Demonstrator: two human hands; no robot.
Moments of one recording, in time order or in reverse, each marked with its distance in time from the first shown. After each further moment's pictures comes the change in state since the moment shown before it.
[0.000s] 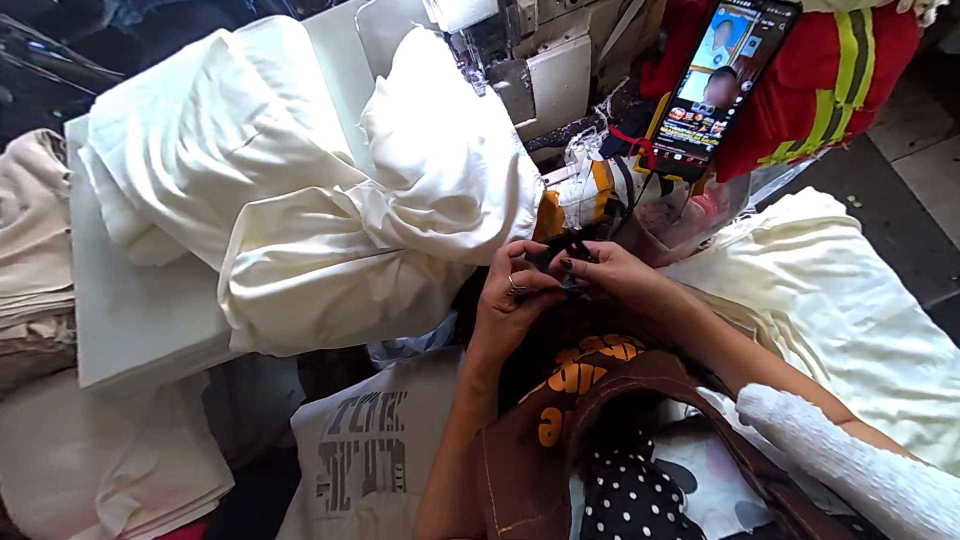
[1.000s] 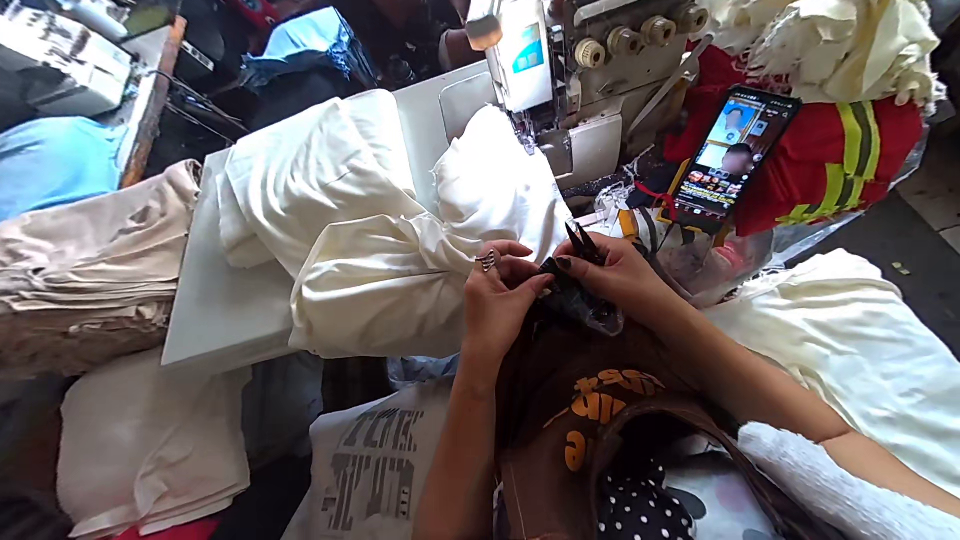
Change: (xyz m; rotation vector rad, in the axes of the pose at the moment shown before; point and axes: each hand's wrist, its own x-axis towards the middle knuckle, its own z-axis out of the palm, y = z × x) left_hand 0.033 0.073 -0.016 0.249 0.332 -0.154; right_hand 0.015 -0.068 0.035 -0.277 0.092 -0.437
